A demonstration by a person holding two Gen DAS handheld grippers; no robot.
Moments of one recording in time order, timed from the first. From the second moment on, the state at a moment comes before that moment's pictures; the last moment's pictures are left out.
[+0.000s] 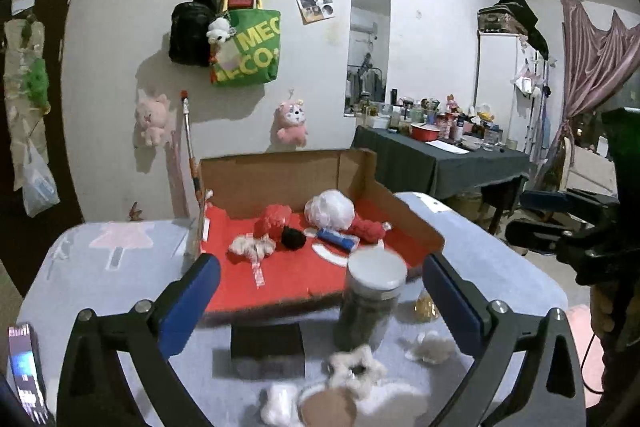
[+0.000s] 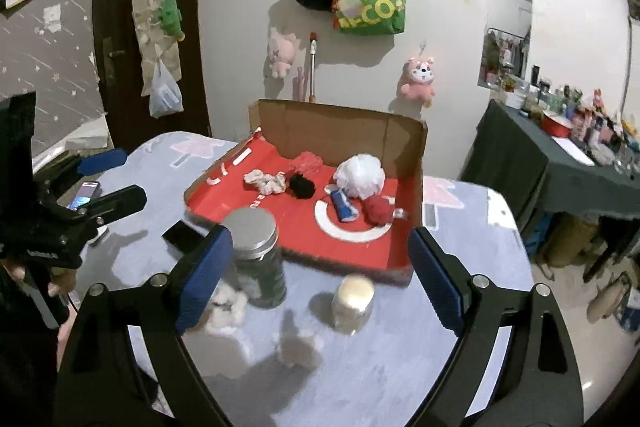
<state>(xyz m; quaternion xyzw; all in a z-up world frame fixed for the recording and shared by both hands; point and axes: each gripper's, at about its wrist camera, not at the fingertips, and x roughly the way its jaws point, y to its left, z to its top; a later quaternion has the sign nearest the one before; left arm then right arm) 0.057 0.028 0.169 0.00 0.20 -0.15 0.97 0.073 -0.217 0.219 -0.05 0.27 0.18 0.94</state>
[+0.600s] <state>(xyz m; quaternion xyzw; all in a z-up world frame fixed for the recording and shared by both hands) 0.042 0.030 0.057 -0.01 0.28 -0.10 0.96 0.040 -0.208 0.092 -0.02 0.30 0.14 0.94</state>
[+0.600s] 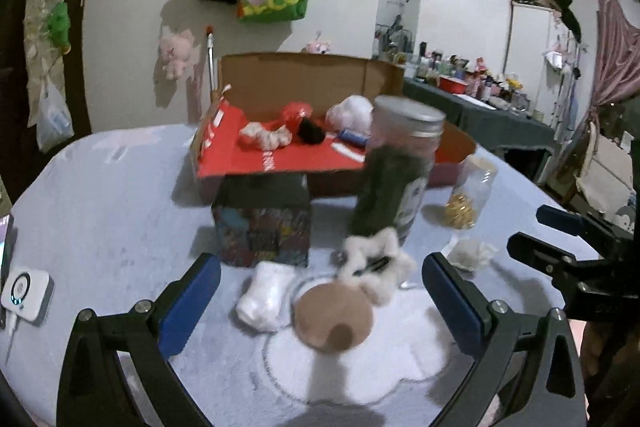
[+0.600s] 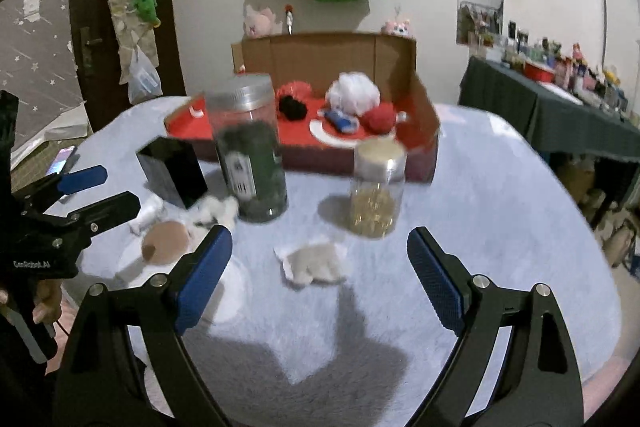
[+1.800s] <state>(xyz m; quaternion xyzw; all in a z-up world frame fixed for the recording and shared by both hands) 0.069 0.054 0.036 -0.03 0.37 -0.13 0.92 0.077 -0.201 0.050 0.01 0.37 0.20 0.91</state>
